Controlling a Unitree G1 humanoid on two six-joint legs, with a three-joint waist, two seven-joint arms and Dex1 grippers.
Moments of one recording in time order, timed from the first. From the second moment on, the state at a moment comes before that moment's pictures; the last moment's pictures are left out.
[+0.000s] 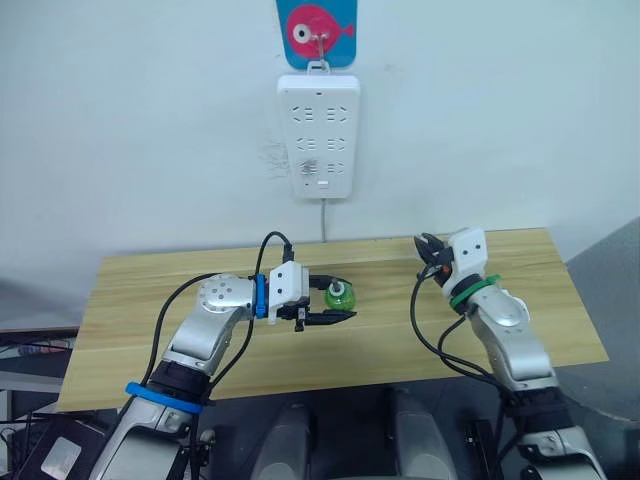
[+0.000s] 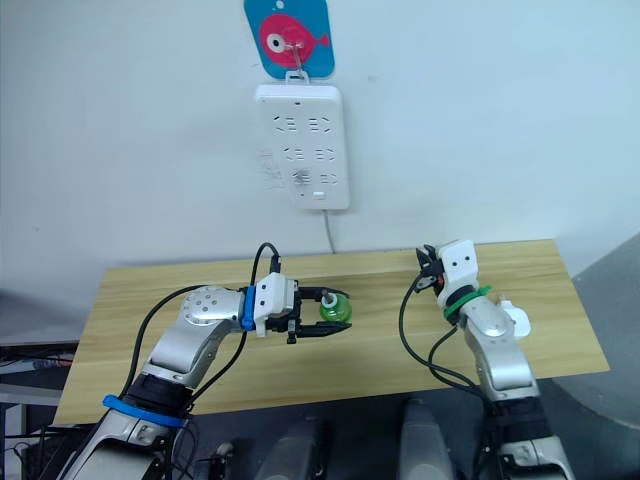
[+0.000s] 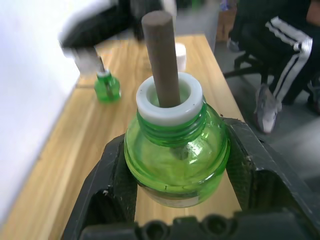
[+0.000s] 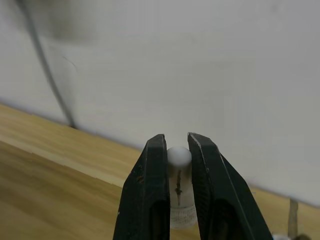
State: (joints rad) left arm -0.40 0.47 -0.21 0.05 -0.28 0.11 -1.18; right arm -0.30 -0.26 0.03 0.12 0.12 0.05 0.32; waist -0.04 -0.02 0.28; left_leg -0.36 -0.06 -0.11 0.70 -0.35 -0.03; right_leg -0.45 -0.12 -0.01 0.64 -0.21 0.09
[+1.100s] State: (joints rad) left arm -0.33 0.55 -0.18 -0.04 -0.31 0.20 -1.17; right arm -0.20 -0.29 0.11 0.01 0.17 0.00 0.51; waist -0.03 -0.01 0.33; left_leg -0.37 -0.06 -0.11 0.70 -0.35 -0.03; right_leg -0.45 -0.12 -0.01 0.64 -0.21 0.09
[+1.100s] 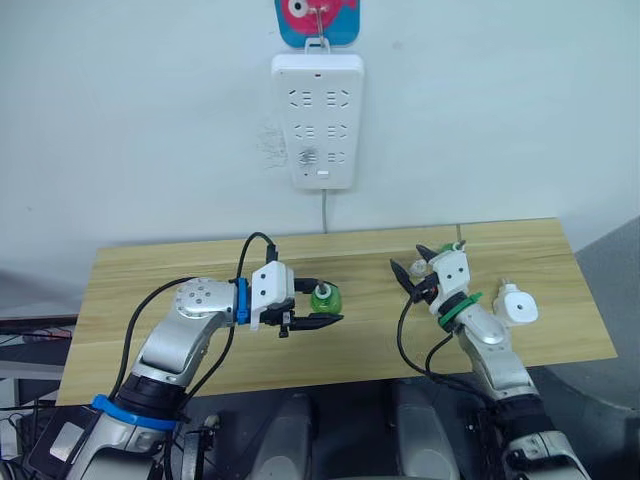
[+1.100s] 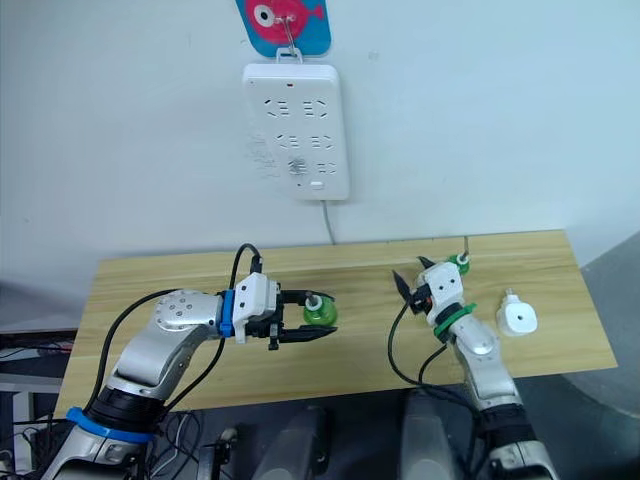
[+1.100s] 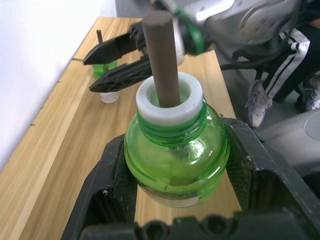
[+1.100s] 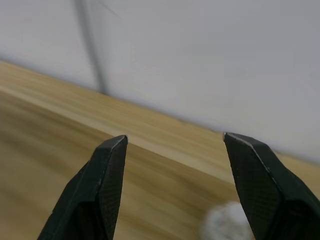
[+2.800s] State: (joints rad) left arm -0.46 0.45 -0.23 0.16 -0.26 0.04 -1.24; right arm -0.30 -0.41 0.29 -0.41 0.37 0.53 0.70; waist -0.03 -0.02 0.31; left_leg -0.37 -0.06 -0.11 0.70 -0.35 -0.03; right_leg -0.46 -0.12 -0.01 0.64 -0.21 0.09
